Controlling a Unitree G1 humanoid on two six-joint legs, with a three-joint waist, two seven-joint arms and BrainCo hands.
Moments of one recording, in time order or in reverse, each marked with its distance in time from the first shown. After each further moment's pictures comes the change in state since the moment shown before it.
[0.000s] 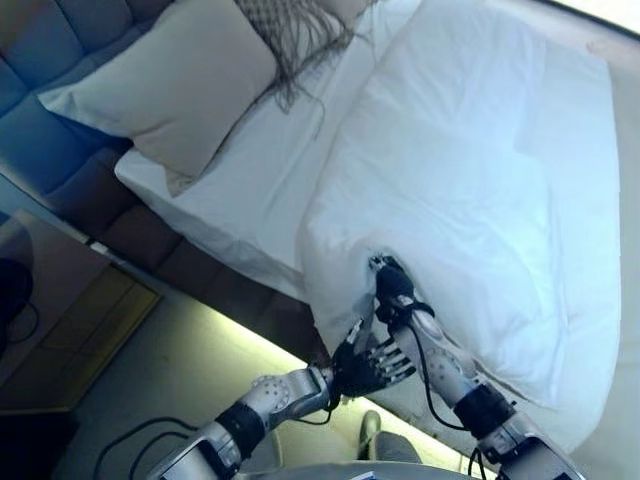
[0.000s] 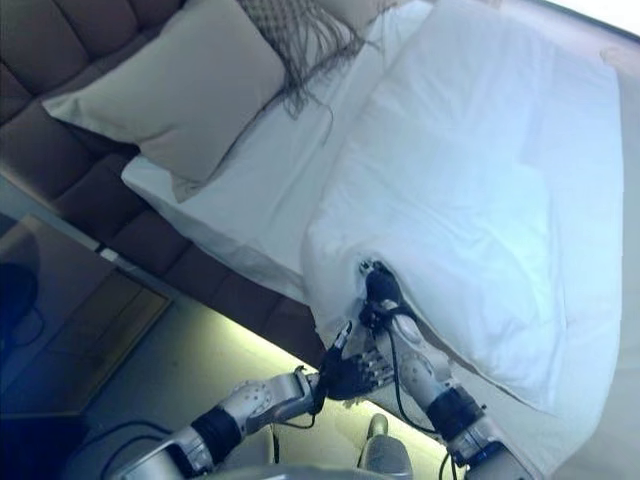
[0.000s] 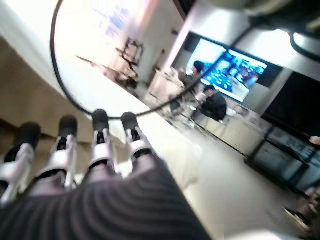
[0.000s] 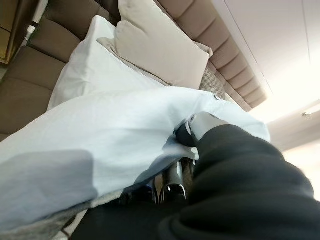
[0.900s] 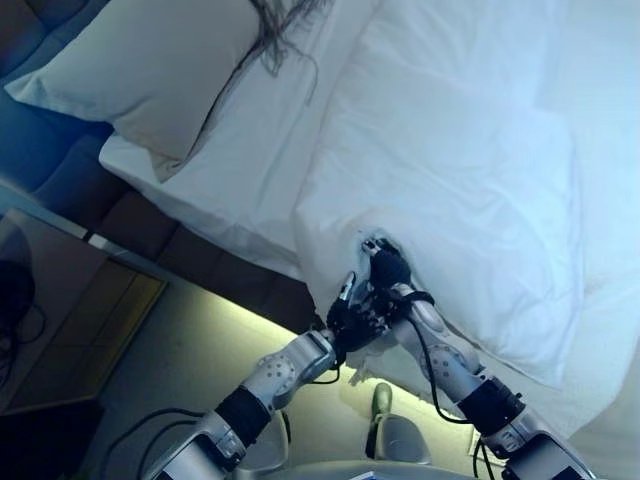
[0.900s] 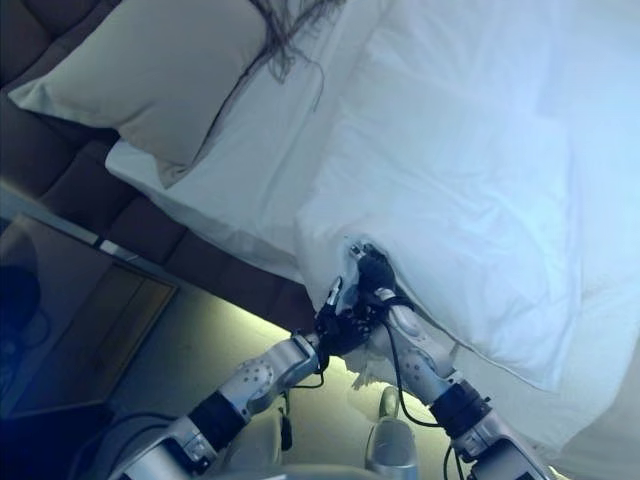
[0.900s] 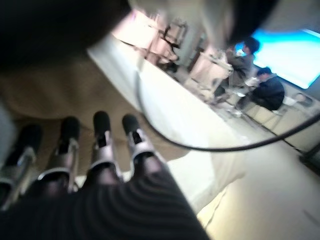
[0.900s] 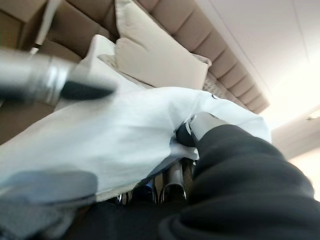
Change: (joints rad) left arm -0.016 0.063 0.080 -0.310 -0.020 -0.281 0.281; right arm 0.005 -0.071 0.012 -0.145 -0.035 -0.001 0.031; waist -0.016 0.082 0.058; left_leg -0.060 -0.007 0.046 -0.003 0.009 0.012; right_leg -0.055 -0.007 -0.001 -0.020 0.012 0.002
